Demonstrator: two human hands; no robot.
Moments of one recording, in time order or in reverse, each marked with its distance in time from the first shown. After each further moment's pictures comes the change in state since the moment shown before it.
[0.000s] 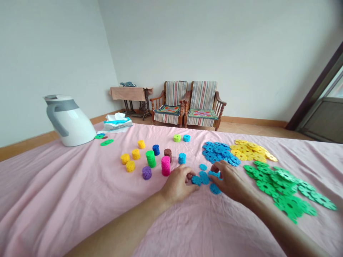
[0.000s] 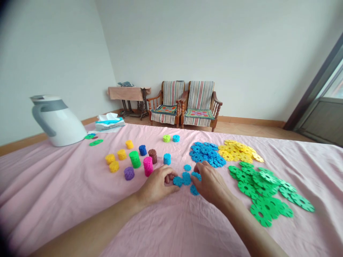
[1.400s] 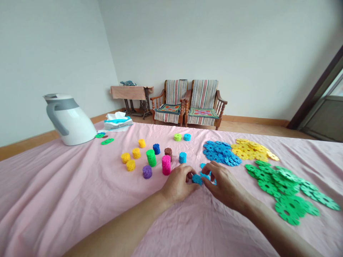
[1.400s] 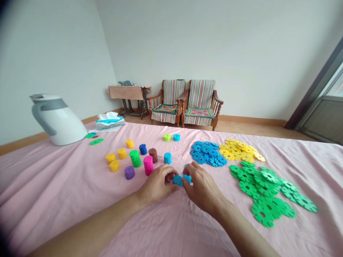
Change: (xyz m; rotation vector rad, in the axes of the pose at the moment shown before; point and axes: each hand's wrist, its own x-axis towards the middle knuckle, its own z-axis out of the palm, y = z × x) left_hand 0.000 0.001 -0.001 -0.011 0.008 0.025; right_hand -0.007 -0.029 0.004 0.186 -0.011 -0.148
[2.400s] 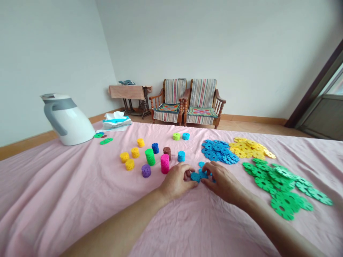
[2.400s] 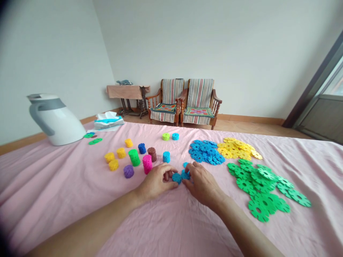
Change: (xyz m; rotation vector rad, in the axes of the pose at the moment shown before) left_hand 0.002 -0.011 0.002 -0.011 -0.011 -0.011; right_hand 0.002 0.014 0.001 -0.093 -0.059 0.023
